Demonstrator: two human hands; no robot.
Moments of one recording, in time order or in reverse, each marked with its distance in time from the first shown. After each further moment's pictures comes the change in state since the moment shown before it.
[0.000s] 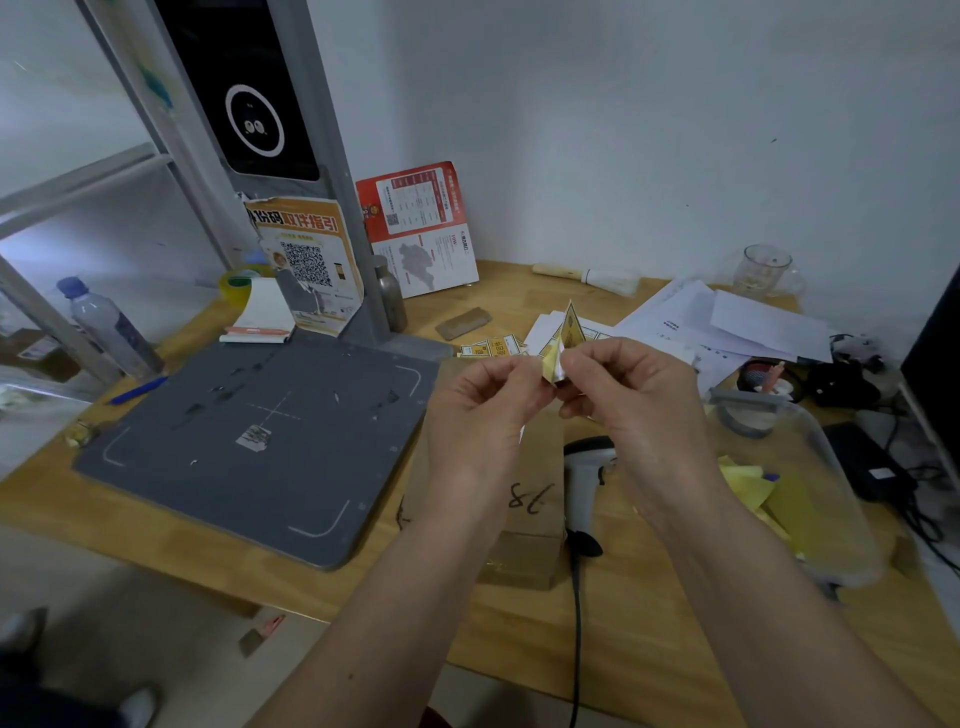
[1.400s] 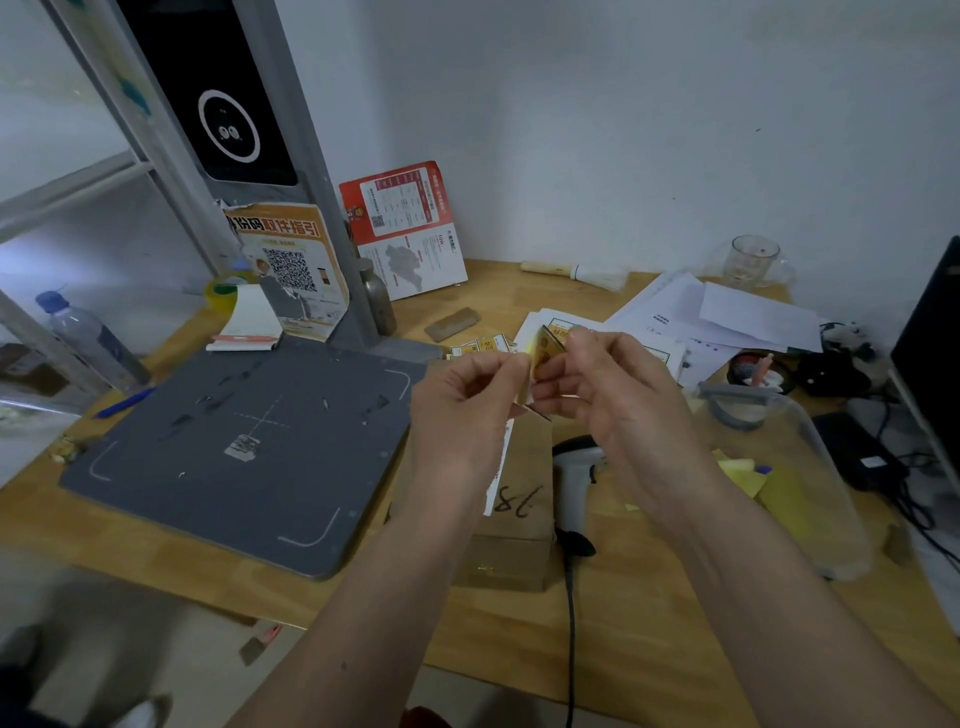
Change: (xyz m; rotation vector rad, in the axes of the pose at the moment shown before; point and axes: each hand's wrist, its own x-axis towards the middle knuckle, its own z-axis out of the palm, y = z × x) left_hand 0.013 0.000 0.007 0.267 0.024 0.101; right_hand 0.012 0.007 -0.015 0.188 -0.140 0.110
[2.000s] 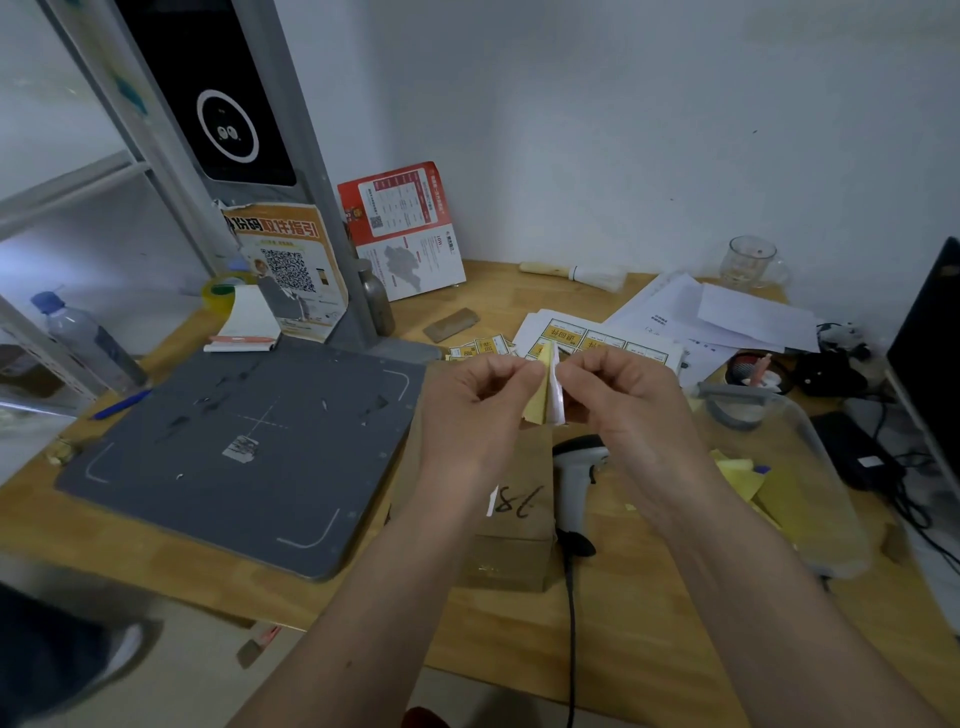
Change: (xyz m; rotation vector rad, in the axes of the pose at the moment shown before) left_hand 0.001 -0.001 0.000 0.088 -0.070 0.011; right_hand -0.001 0.007 -0.002 -0.261 0.096 -0.044
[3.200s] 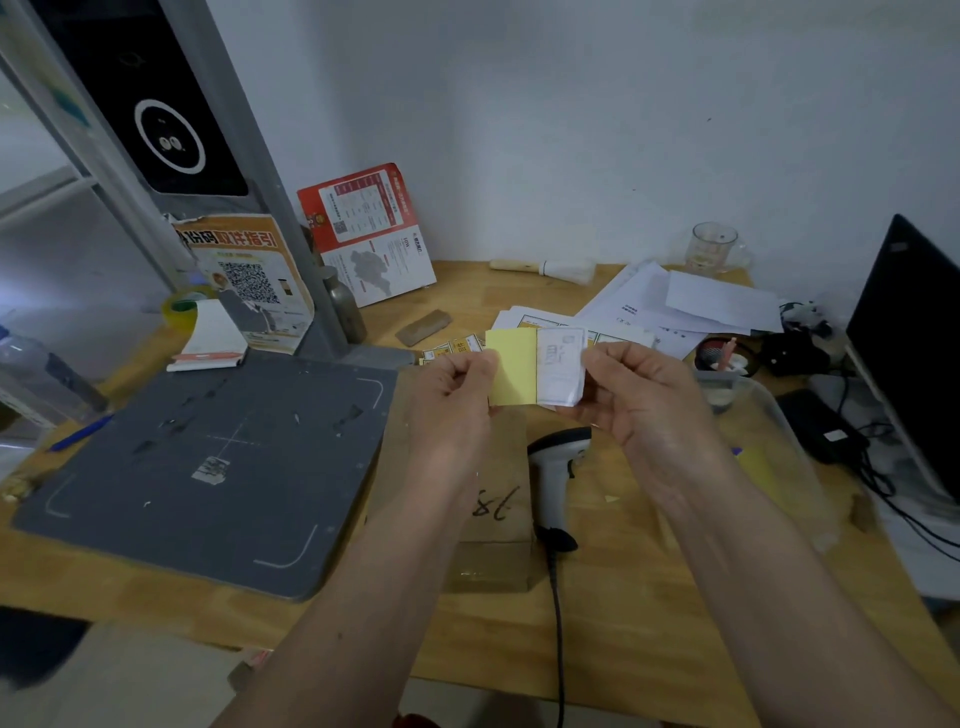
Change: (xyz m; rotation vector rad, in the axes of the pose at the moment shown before) left_hand 0.022 -0.014 0.019 -0.109 0.040 -0.167; right_hand 0.012 0.006 -0.032 0.214 0.096 0.081
